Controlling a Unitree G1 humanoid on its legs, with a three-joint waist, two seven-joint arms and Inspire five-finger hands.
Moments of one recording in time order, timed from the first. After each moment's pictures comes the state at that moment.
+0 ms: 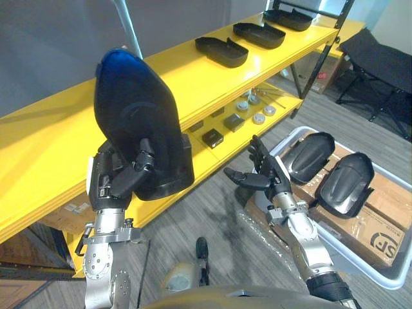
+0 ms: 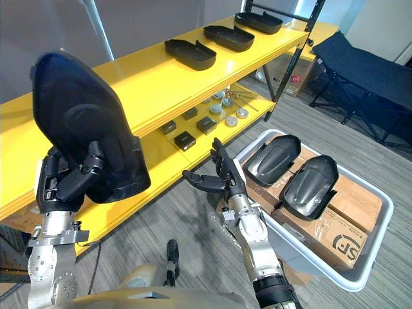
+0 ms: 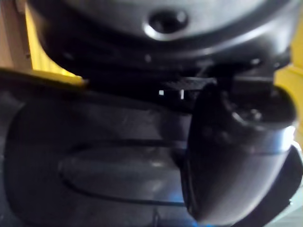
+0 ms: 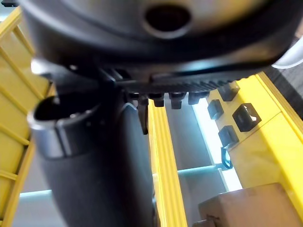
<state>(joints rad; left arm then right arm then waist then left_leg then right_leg) 0.36 0.04 0.15 -0.30 -0.39 -0.32 -0.20 0.06 -0.19 0.14 0.10 0.20 -0.14 0.07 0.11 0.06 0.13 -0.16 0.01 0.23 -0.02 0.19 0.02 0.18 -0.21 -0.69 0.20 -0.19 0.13</state>
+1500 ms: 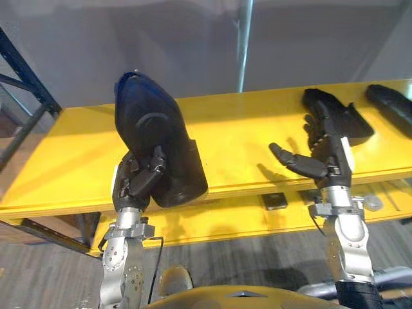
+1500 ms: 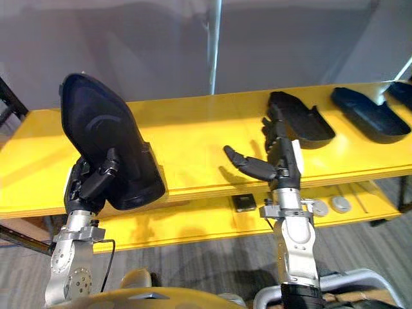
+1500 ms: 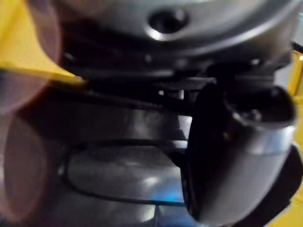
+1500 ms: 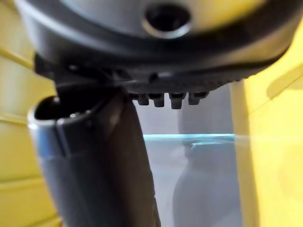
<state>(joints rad) 0.27 0.04 0.06 -0.18 -0.46 -0.23 -0.16 0.11 -0.23 -0.20 -0.07 0.25 -0.30 0.07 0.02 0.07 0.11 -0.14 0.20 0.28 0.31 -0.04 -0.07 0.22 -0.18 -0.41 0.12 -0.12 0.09</state>
